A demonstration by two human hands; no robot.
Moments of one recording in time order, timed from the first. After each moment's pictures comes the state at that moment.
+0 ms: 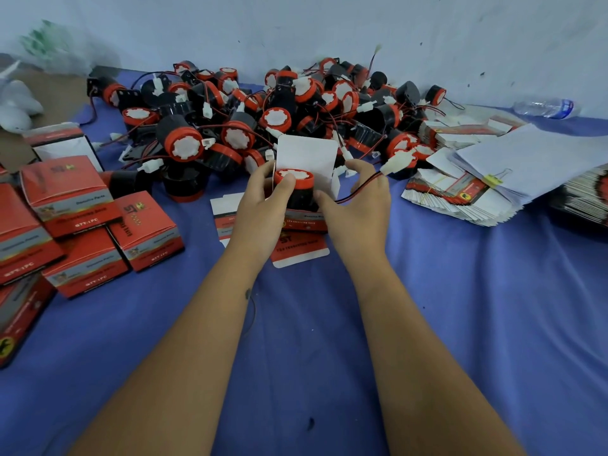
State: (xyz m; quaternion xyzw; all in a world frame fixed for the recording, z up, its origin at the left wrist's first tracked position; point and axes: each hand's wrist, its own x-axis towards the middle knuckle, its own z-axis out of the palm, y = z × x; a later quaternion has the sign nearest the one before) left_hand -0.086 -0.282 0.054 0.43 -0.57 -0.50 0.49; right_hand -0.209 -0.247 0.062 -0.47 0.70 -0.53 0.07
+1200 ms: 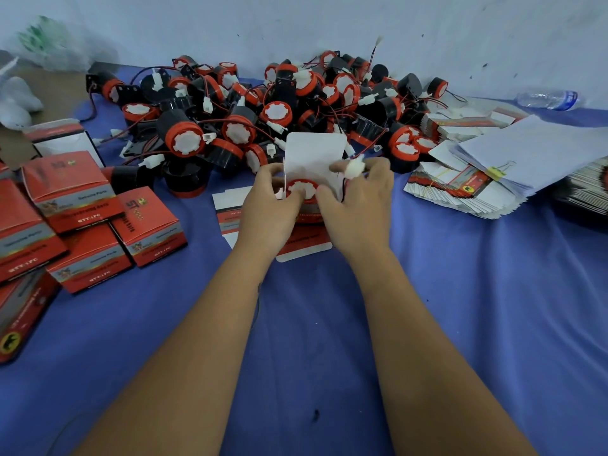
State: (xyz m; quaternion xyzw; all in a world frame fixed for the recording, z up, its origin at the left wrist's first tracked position) left_hand -0.092 -0.286 0.050 0.48 -0.62 -0.42 0.46; right_hand -0.208 -0.241 0.064 -0.55 0.70 -0.45 -0.02
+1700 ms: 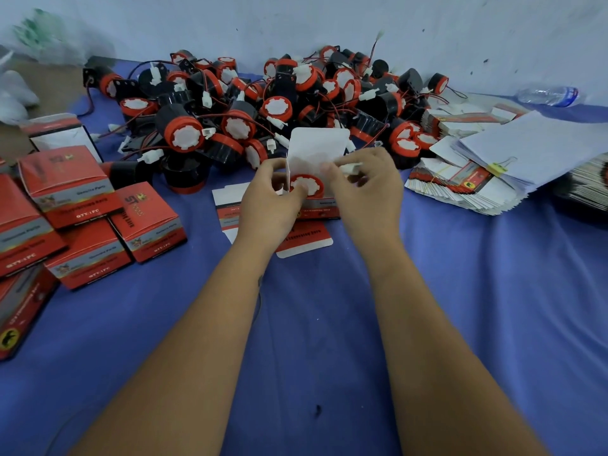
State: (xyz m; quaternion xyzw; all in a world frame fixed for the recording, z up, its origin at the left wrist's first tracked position) left_hand -0.093 -0.289 0.049 0.49 -0.62 -0.41 0.46; right_hand -0.211 -0.242 0.075 -0.50 0.61 -0.61 0.05
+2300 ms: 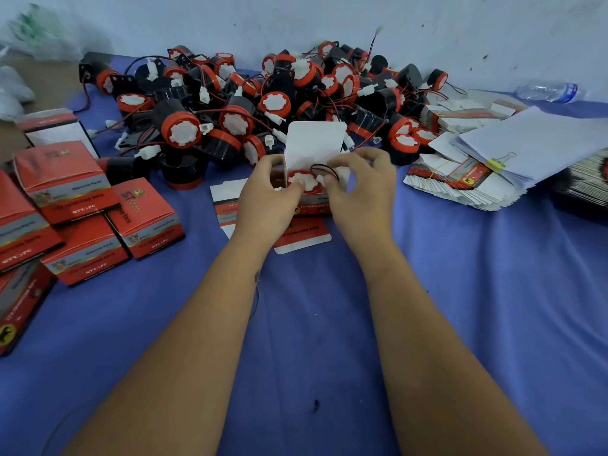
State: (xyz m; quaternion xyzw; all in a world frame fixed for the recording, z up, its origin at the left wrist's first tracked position) left_hand -0.092 -0.288 0.050 0.48 -0.63 -0.40 0.46; right_hand -0.219 -0.248 0.058 -0.53 0.70 -0.48 0.00
